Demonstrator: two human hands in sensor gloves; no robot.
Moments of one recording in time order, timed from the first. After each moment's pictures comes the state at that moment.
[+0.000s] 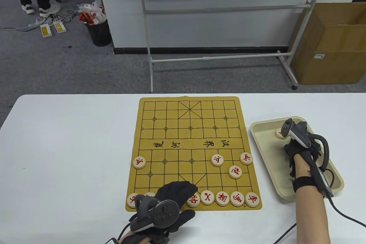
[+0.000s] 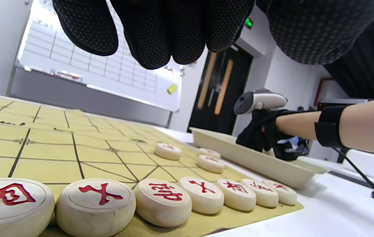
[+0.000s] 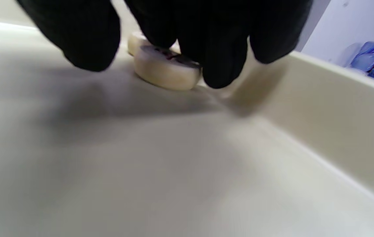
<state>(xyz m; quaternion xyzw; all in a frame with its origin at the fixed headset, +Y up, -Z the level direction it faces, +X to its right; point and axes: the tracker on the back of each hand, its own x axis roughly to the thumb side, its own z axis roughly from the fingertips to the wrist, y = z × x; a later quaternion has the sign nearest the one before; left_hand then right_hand) -0.098 -0.695 -0.265 0.07 -0.28 0.15 0.95 0.359 -0.745 -0.500 0.25 -0.12 -0.95 0.10</state>
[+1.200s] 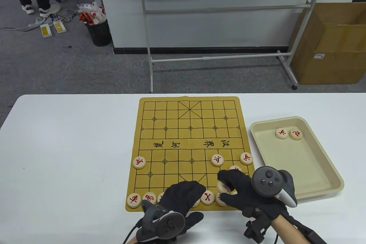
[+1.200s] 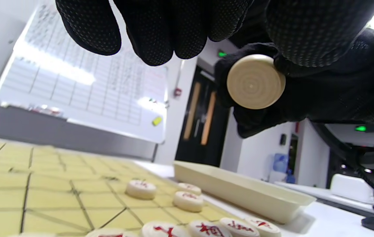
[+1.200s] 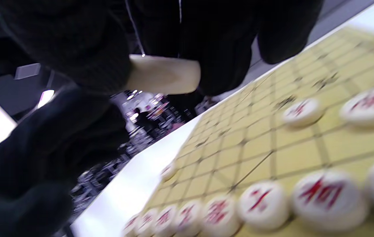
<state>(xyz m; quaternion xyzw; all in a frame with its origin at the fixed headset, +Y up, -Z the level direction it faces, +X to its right) -0.080 -0.687 -0.242 0.18 -0.31 0.15 0.92 0.162 -0.664 -0.293 -0.24 -0.08 -0.89 -0.37</state>
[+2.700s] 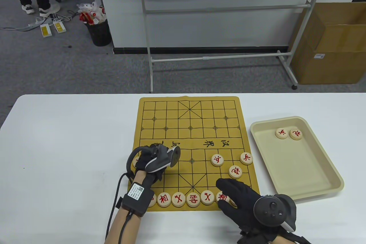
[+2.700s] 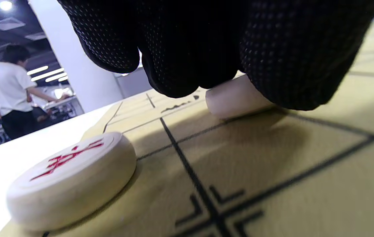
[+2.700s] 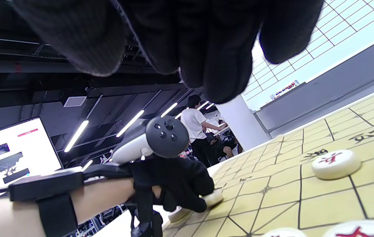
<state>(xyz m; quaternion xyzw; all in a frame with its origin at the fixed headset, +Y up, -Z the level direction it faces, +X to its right) -0.110 -0.748 -0.439 0.01 -0.11 -0.19 0.98 0.167 -0.673 -0.258 -0.25 0.11 -0.90 -0.34</state>
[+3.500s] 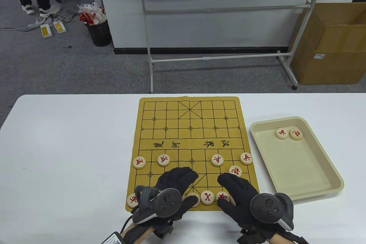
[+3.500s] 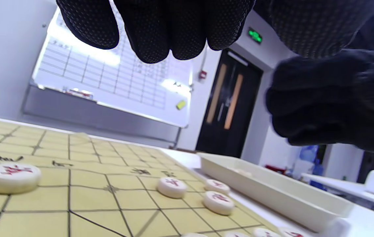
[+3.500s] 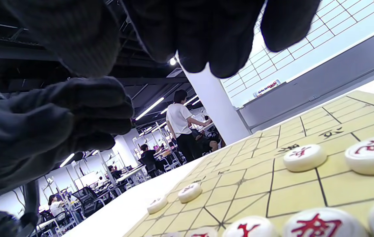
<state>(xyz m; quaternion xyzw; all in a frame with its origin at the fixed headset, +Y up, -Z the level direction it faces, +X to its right) -0.093 -0.670 -0.273 0.10 -0.25 0.17 0.95 0.165 -0.682 -0.265 -0.22 0.09 -0.92 -0.31</state>
